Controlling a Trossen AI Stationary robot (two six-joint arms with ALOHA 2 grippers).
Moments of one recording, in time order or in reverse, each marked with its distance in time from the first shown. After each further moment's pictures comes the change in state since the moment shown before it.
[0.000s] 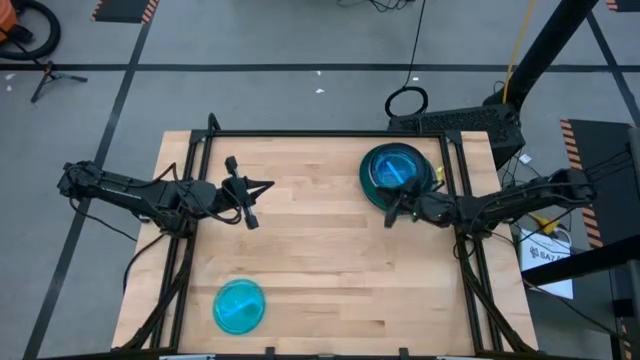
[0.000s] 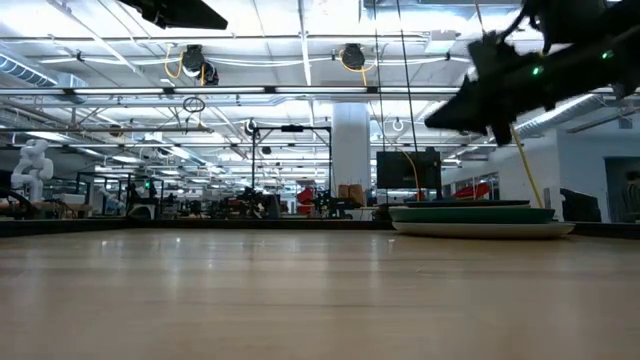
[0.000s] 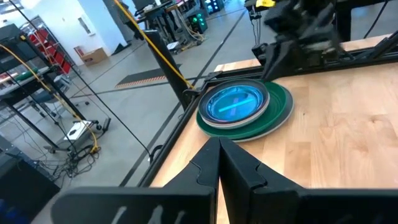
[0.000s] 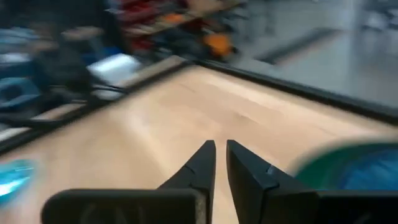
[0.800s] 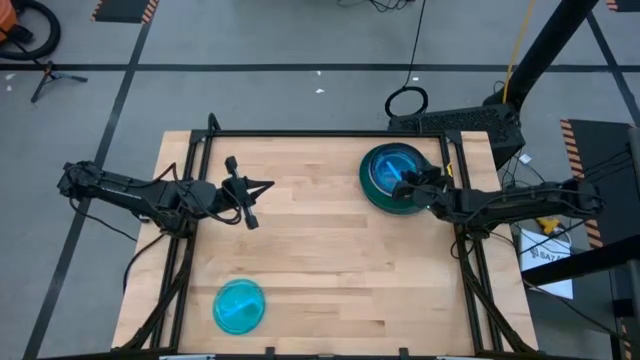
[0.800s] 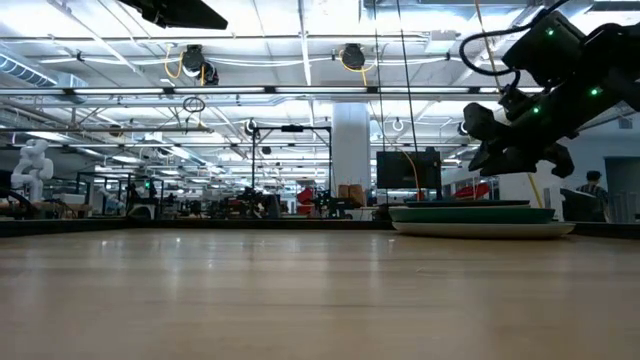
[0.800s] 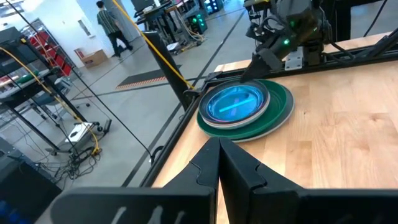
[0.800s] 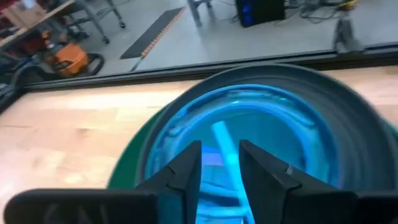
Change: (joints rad) left arm 0.000 0.000 0.000 0.000 0.000 0.013; right arm -0.190 -0.097 0.000 -0.536 0.293 0.524
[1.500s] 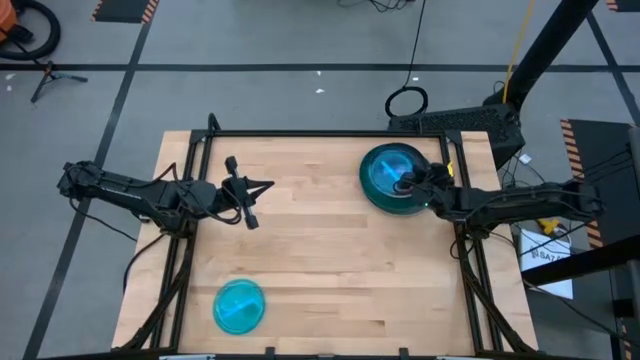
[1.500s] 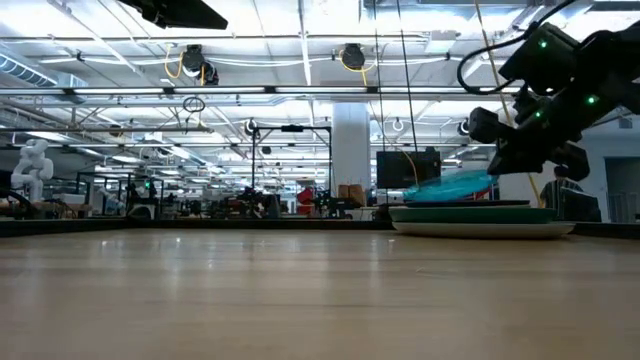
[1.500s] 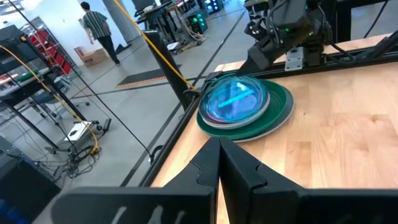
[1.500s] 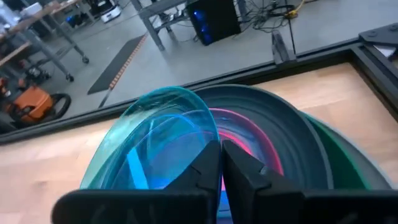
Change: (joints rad) left arm -0.001 0.000 0.000 0.001 0.000 -0.009; right arm -0.047 0.000 0.006 -0.105 0.117 0.193
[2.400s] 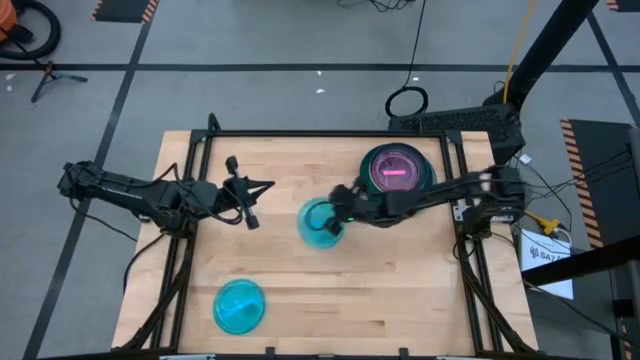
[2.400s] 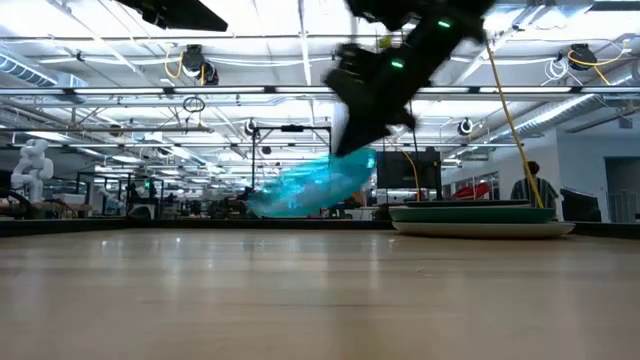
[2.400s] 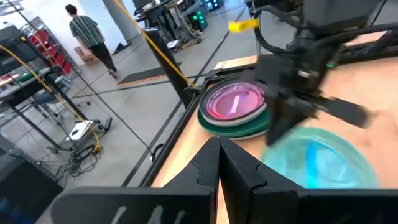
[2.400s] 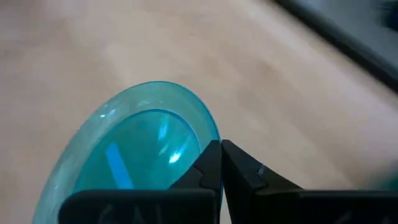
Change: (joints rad) left arm 0.006 0.005 0.000 -0.008 0.000 0.007; right arm 0.219 0.795 0.829 -0.085 -0.469 -0.676
